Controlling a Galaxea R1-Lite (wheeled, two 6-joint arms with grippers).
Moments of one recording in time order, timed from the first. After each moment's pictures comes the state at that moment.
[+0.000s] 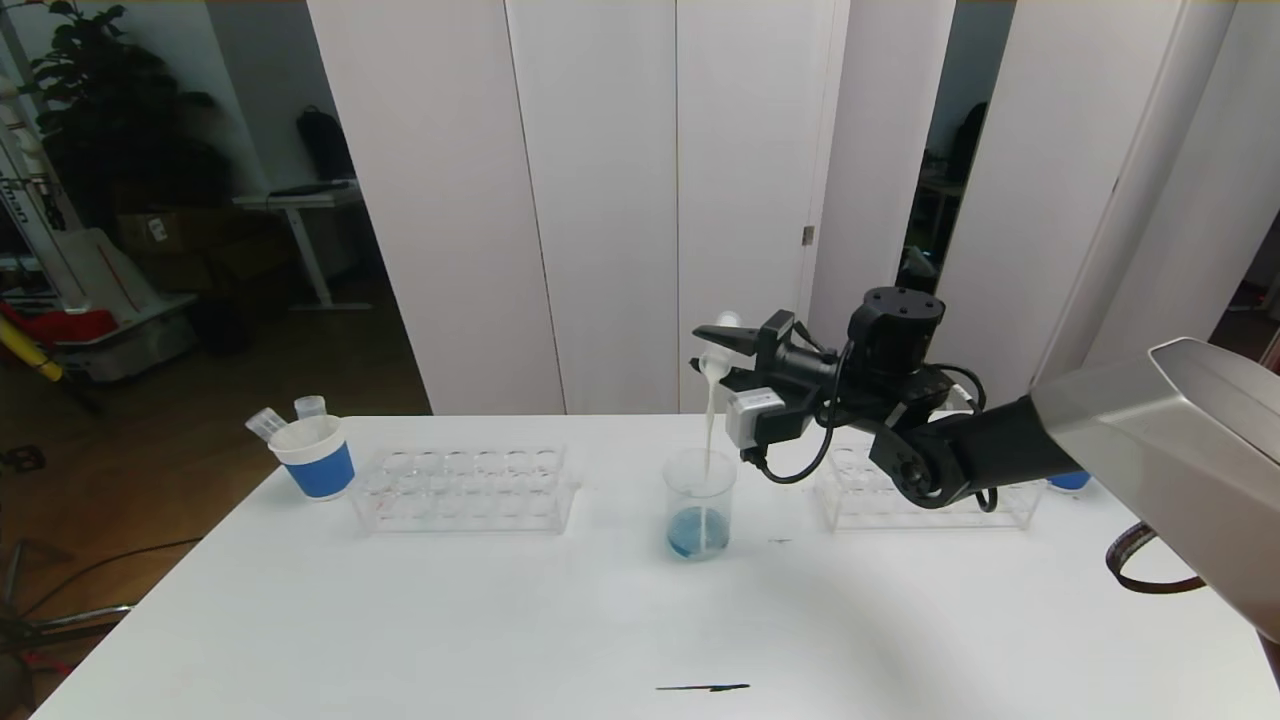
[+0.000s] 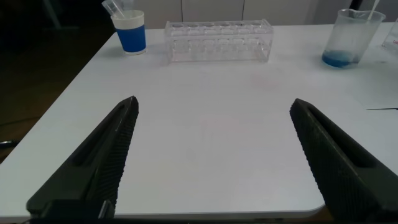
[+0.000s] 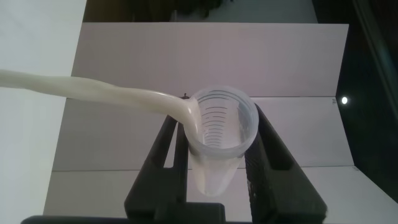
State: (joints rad) left arm 0.00 0.00 0.00 0.01 0.00 0.01; right arm 0.41 2.35 -1.50 -0.94 0.61 -1.50
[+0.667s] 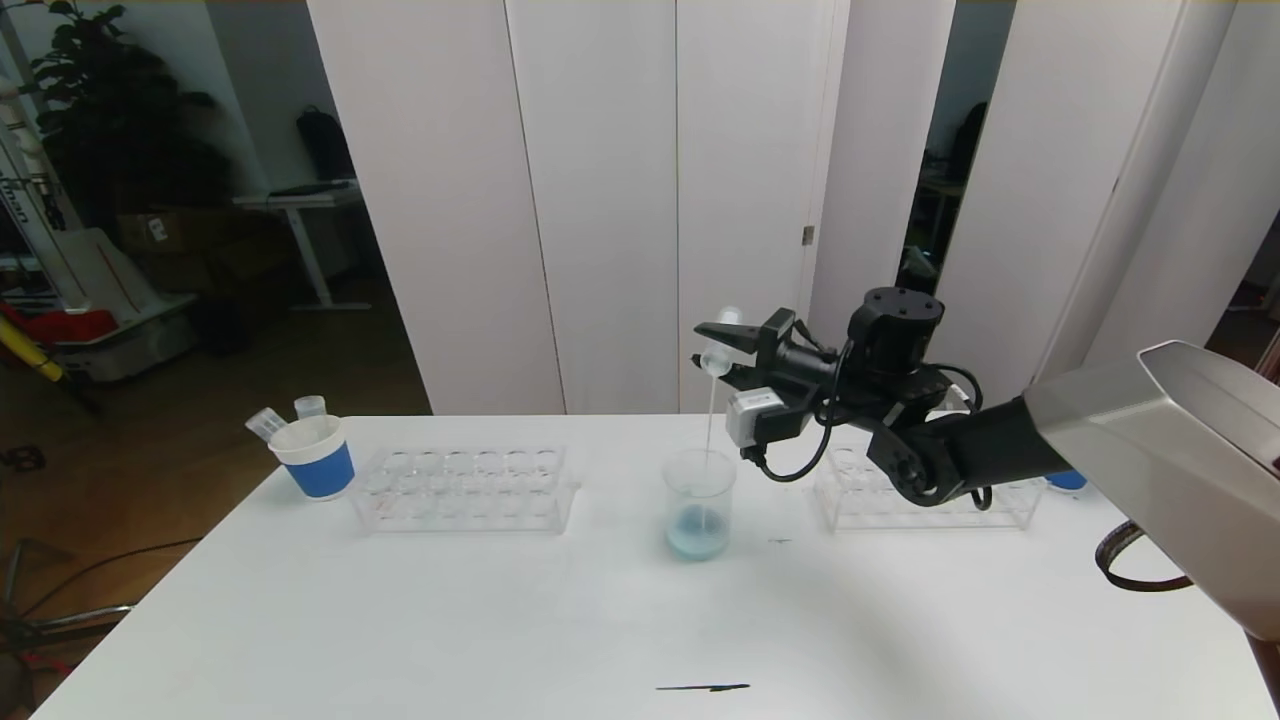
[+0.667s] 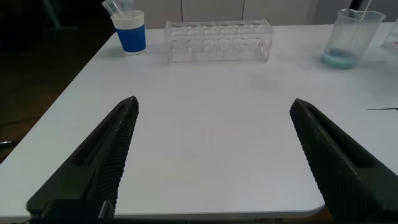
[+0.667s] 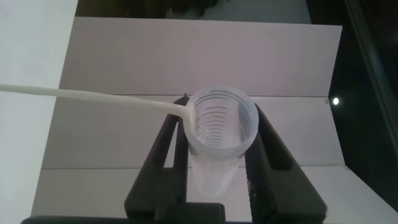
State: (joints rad) left arm 0.00 0.00 0.00 0.01 0.00 0.01; right arm 0.40 2.37 -1.53 -0.95 0.61 -1.52
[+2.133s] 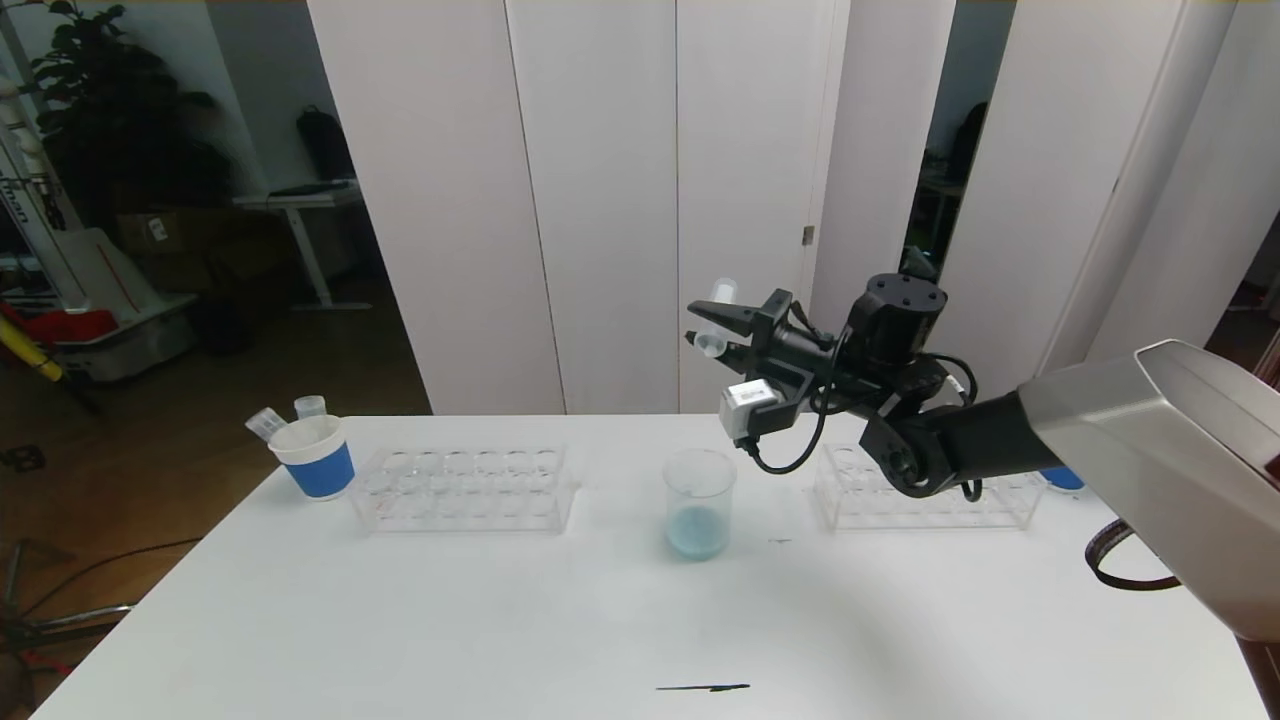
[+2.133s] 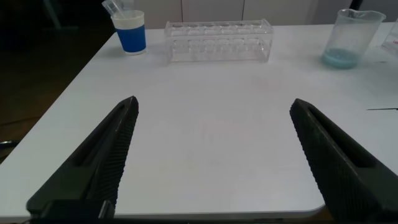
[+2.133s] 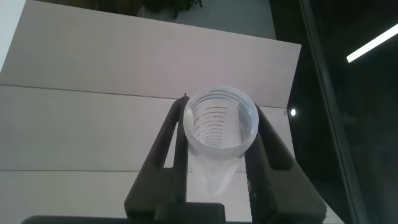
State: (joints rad) left arm 0.00 0.00 0.00 0.01 0.00 0.01; right arm 0.41 2.39 -1.59 -1.00 0.63 -1.61
